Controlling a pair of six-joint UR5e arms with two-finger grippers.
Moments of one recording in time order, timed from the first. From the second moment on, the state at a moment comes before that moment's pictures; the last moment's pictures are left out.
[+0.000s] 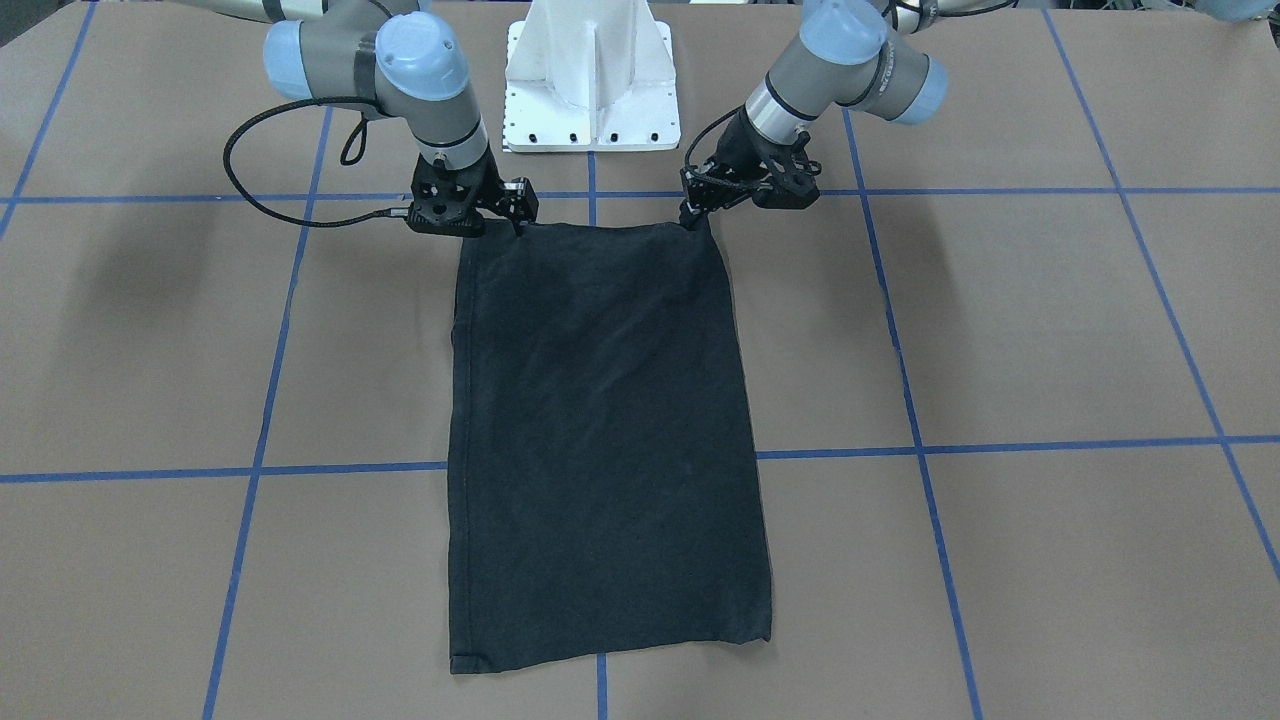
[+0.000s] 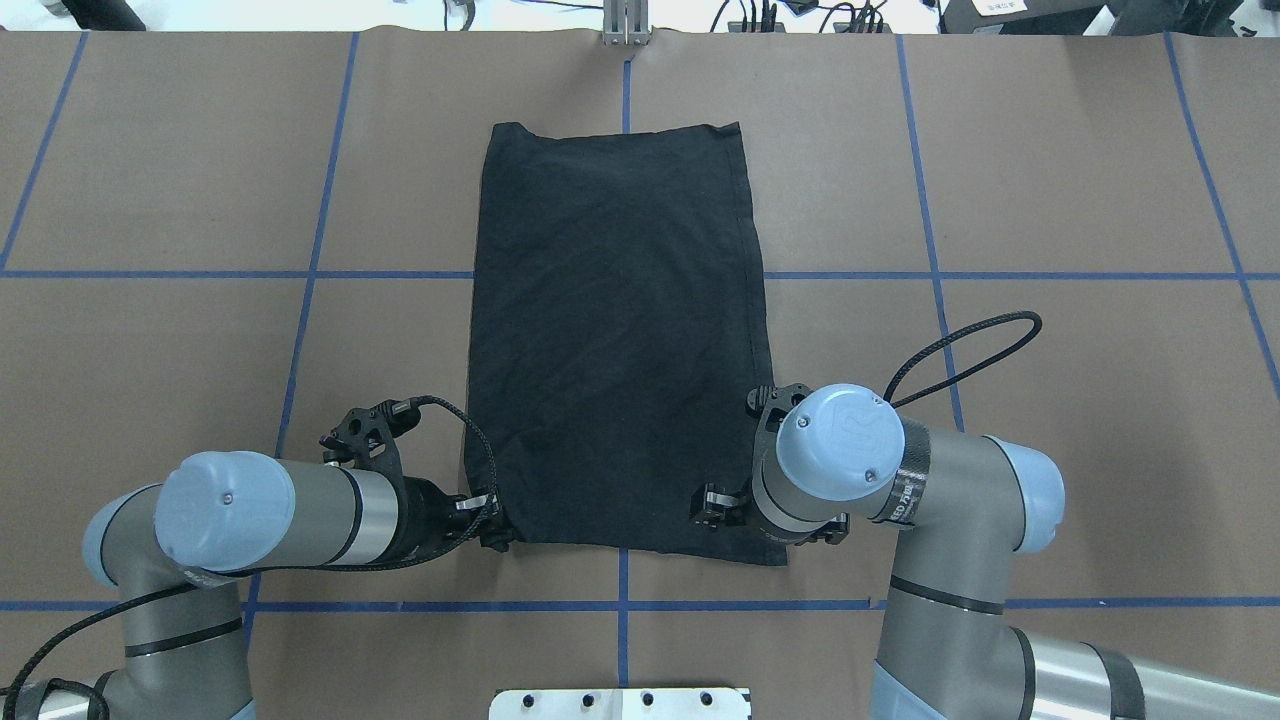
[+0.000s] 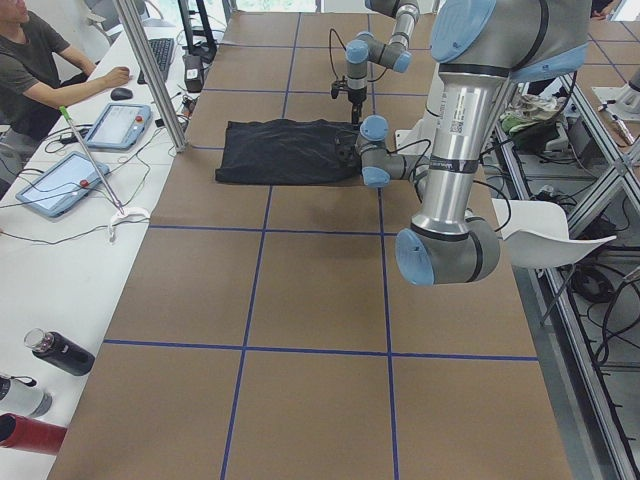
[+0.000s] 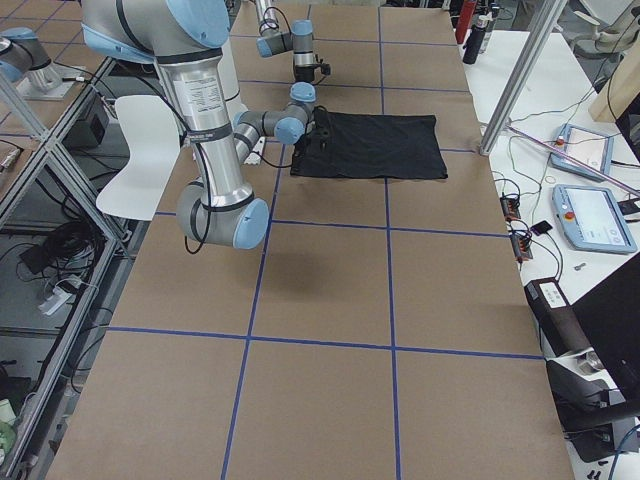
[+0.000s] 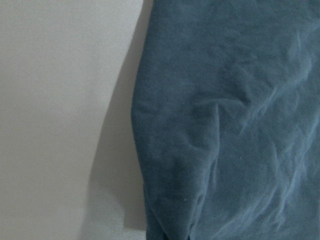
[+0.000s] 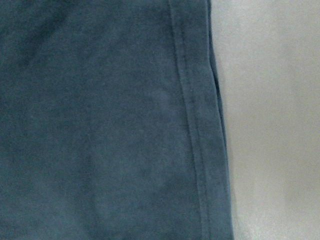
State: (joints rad) left arm -0.31 -1.82 -1.85 -2.28 -1.76 -1.76; right arm 0.34 -1.16 1.86 -1.50 1.88 1.49
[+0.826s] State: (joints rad) left arm -0.31 -1.82 -1.85 -2.28 -1.76 -1.76; right arm 0.33 -1.17 1.84 -1.49 1.88 1.48
